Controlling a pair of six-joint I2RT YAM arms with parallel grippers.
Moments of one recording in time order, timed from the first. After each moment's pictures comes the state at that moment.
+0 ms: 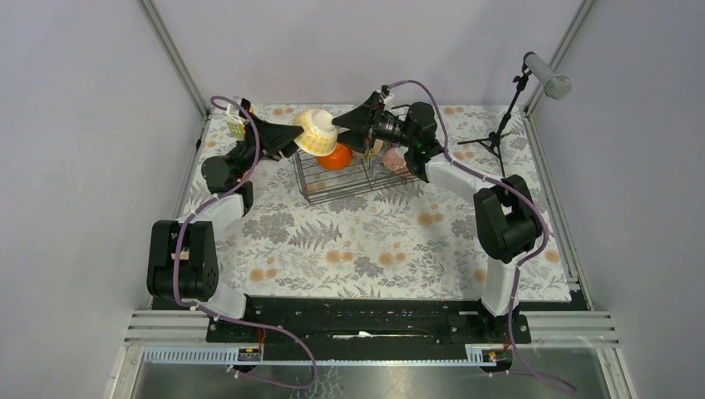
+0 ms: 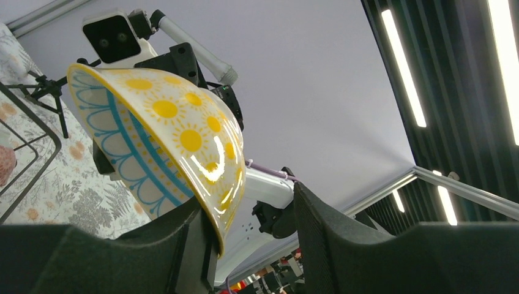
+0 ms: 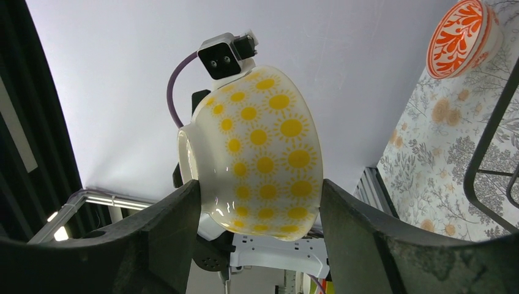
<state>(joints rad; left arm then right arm) -0.03 1.52 0.81 1.45 0.91 -1.86 0.48 1.92 1.39 0.70 -0.81 1.56</state>
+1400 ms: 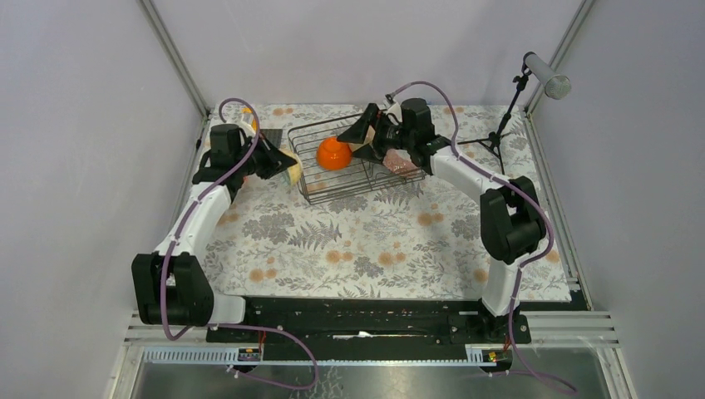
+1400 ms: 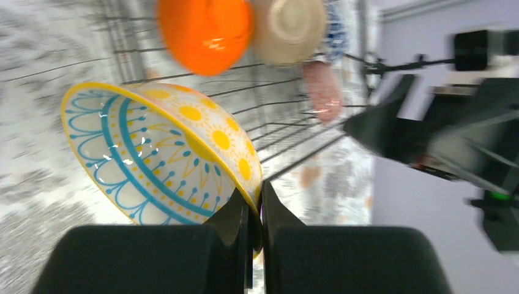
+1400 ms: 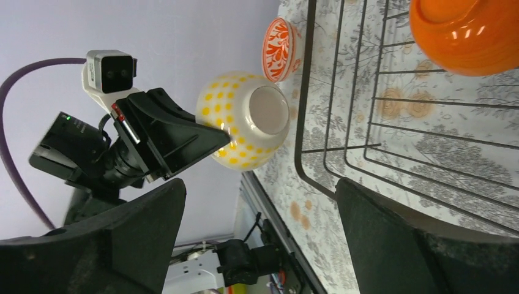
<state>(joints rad) -0.03 1.36 1.05 -0.19 0.58 -0.73 0.46 1.91 1.45 0.12 -0.68 1.06</state>
